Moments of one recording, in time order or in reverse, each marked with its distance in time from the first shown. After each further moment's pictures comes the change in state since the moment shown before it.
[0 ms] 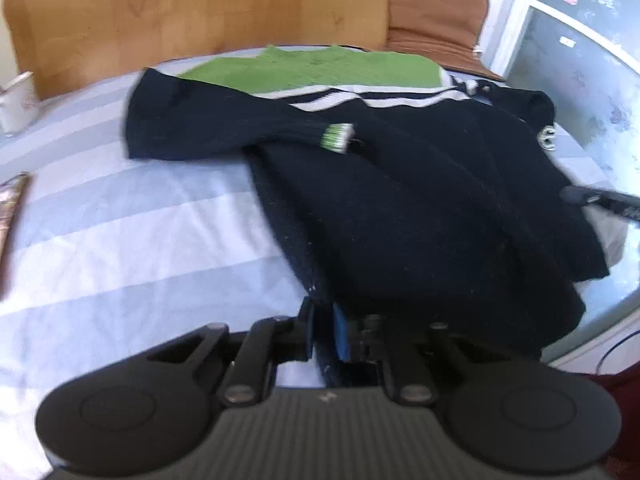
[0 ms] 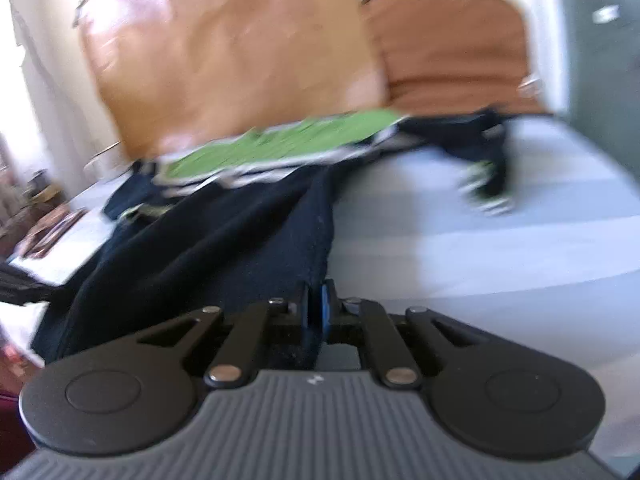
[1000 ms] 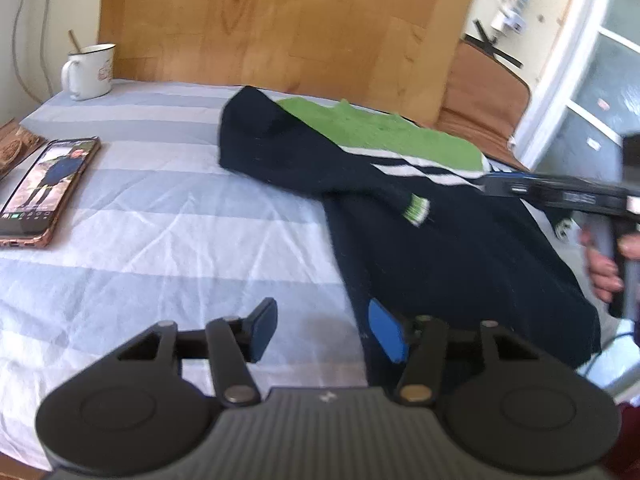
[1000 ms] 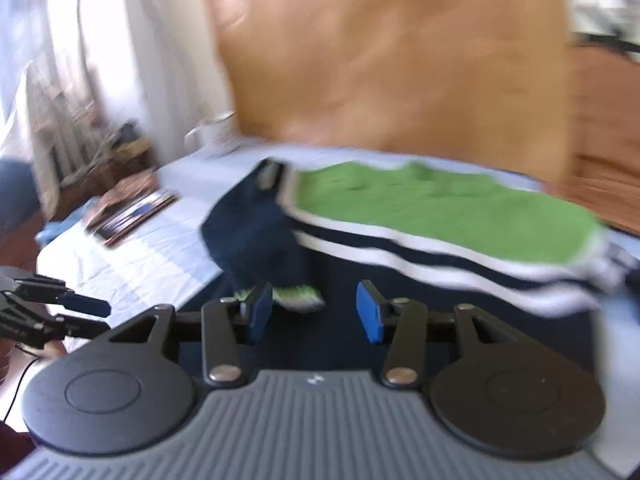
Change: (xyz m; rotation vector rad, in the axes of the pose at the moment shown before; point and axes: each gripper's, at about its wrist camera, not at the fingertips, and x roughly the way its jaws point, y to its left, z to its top) left arm -0.031 0.063 -0.023 -0.241 -0.191 -0.019; right arm 0.138 0.143 0.087 -0.304 0.116 0.363
